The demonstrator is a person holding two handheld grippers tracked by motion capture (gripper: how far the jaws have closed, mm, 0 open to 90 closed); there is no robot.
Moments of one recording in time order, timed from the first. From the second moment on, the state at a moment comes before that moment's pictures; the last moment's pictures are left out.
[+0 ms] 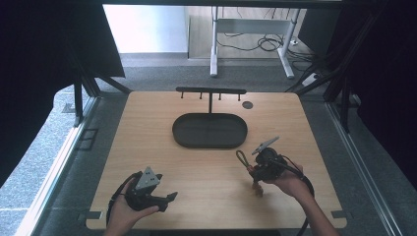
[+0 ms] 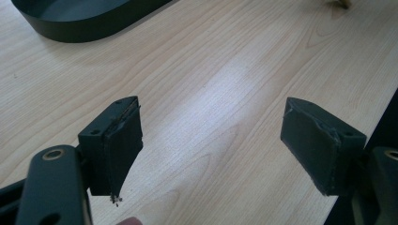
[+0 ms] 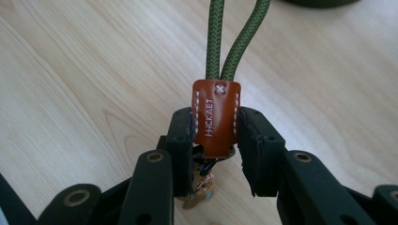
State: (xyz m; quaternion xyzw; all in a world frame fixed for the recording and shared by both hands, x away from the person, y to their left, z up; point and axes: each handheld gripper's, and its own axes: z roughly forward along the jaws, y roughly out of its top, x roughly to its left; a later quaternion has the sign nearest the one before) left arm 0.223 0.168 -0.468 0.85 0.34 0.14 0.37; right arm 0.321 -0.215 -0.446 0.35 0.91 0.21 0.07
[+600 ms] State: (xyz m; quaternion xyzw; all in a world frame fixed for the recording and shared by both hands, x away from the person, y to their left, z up) left arm 0.223 0.170 -0.468 0.85 0.34 0.14 0.38; right arm 0.339 -0.198 -0.416 0.34 0.91 0.22 0.08
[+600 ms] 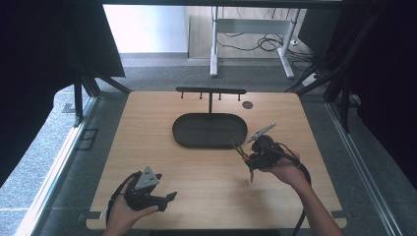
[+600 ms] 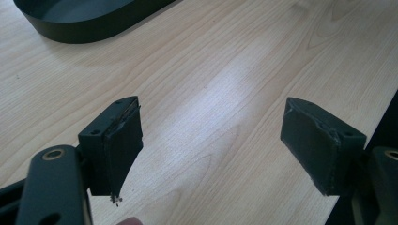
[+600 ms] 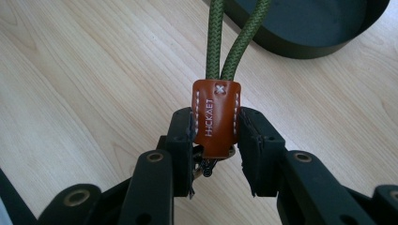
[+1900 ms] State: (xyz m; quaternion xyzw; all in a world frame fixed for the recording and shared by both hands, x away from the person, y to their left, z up) left arm 0.224 0.170 -0.469 0.85 0.35 0.13 0.37; right arm 0.374 -0.180 -0.406 0.35 0.91 0.23 0.08
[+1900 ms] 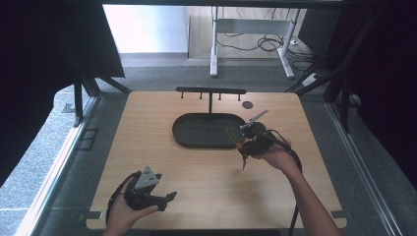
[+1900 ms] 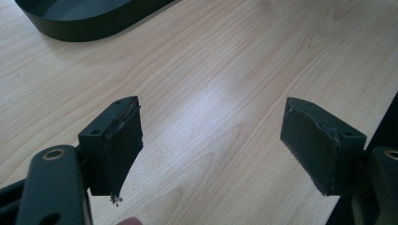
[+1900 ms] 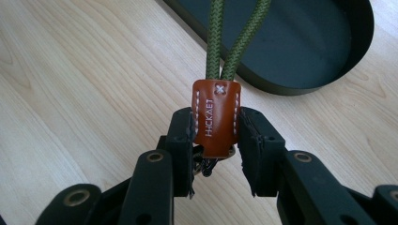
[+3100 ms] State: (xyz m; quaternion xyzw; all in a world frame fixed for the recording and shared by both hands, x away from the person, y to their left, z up) left arm 0.224 0.168 -0.471 0.85 0.34 0.13 0.37; right arm 0.404 -0.158 -0.395 0.34 0.91 0.23 0.09
